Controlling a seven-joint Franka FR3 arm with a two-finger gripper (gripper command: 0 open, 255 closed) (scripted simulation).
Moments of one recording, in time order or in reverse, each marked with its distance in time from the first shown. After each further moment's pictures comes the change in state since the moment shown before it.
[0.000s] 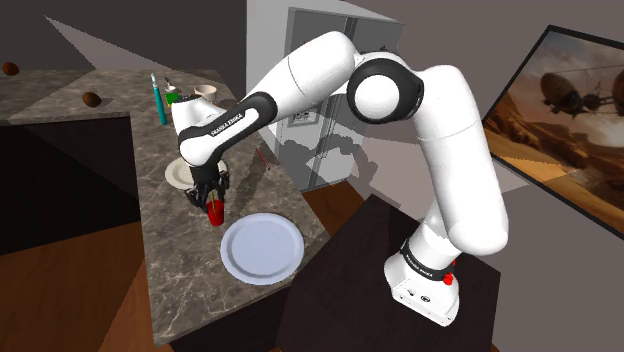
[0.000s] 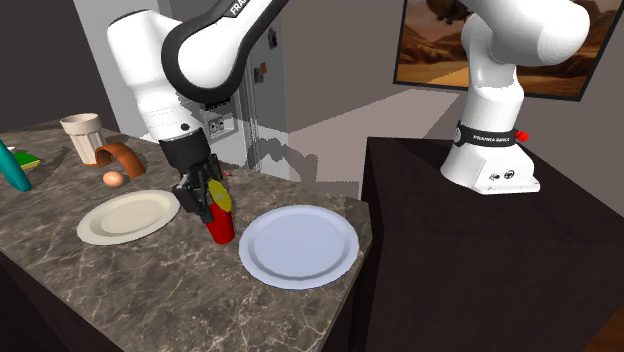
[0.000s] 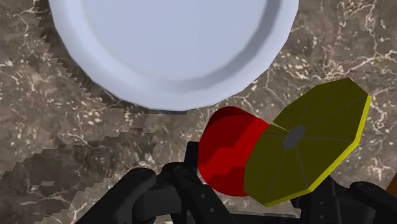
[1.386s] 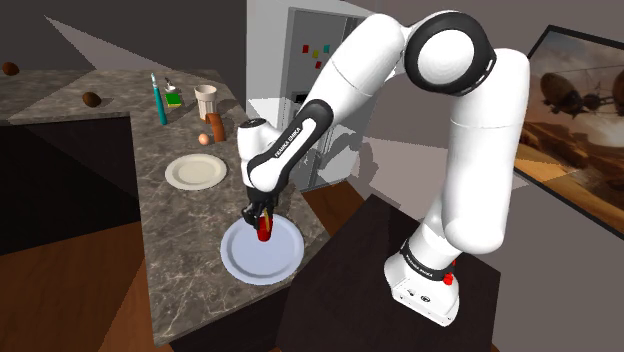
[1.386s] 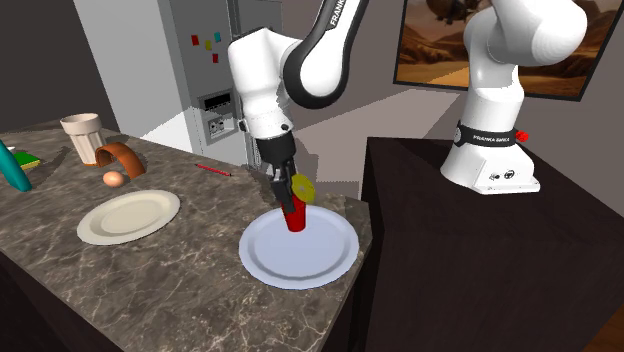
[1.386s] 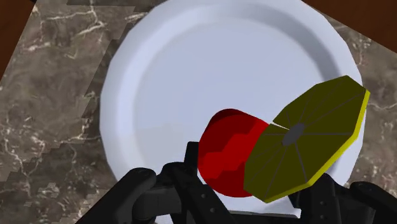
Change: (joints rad) arm -0.075 -0.326 0.009 -0.676 0.034 0.347 -0.070
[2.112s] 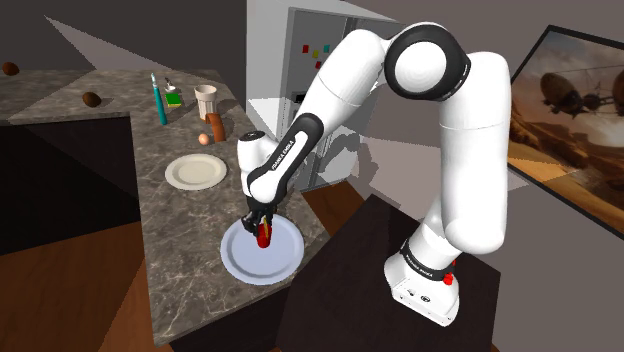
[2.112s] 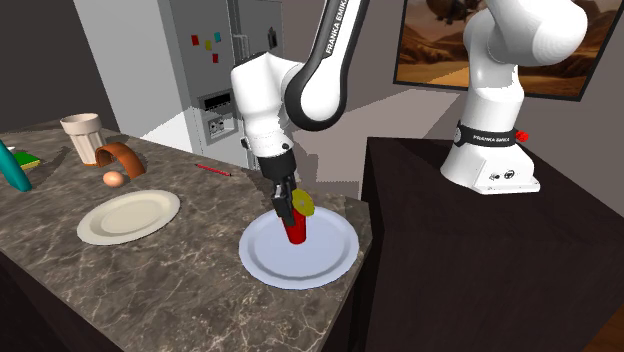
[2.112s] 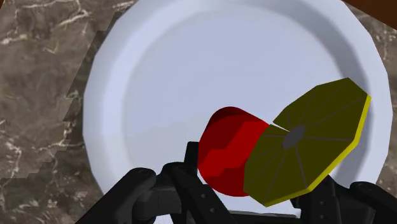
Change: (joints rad) arm 0.009 0.099 -0.012 0.024 -0.014 0.074 0.005
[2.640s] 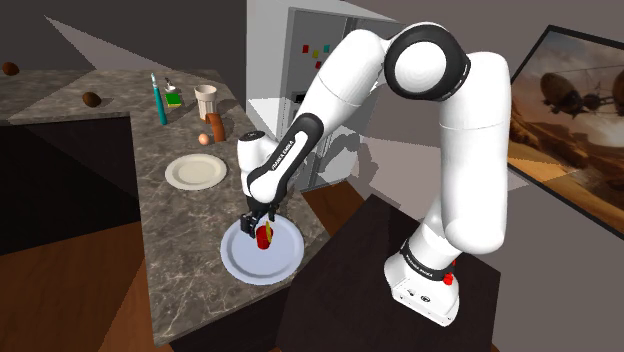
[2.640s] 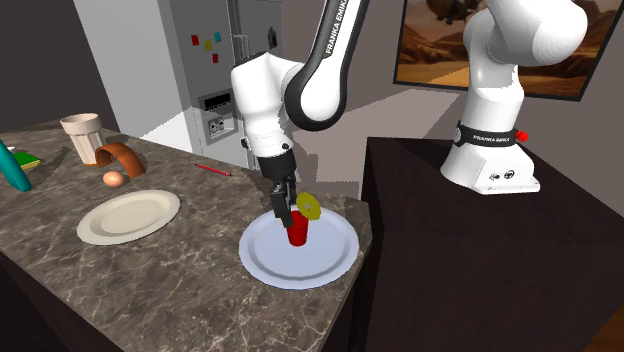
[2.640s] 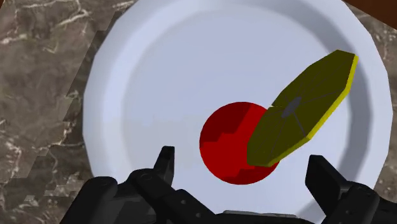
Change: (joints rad) arm 0.000 0.000 0.000 0.001 0.000 0.000 0.000
